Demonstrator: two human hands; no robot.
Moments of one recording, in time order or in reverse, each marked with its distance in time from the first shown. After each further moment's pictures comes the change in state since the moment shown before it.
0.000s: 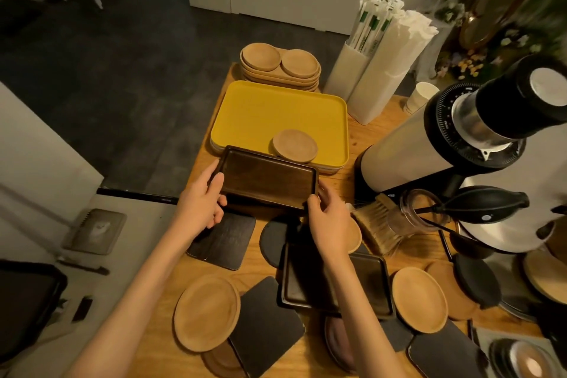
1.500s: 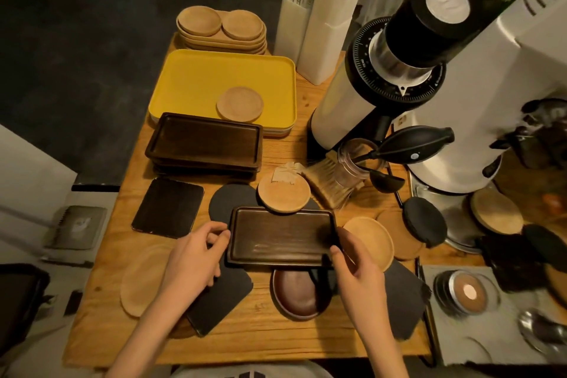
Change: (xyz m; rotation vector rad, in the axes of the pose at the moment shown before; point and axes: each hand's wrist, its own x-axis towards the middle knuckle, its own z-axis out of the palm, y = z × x) left_hand -0.121 -0.030 0.086 0.454 -0.126 -0.003; right_hand -0.110 0.087 -0.141 -0.047 -0.056 0.164
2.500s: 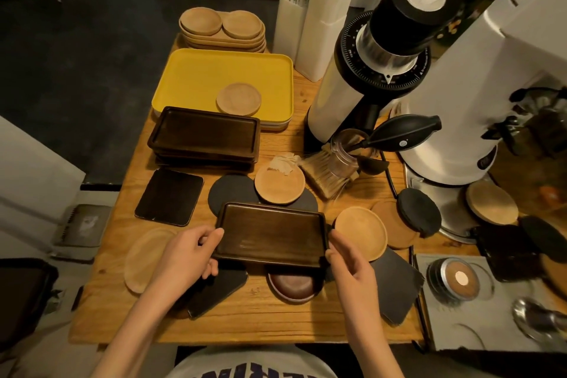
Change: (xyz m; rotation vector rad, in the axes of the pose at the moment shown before) left_hand -0.026 0.008 -0.009 -0.133 -0.067 -0.088; right_hand -0.022 0.008 0.000 0.436 -0.025 0.194
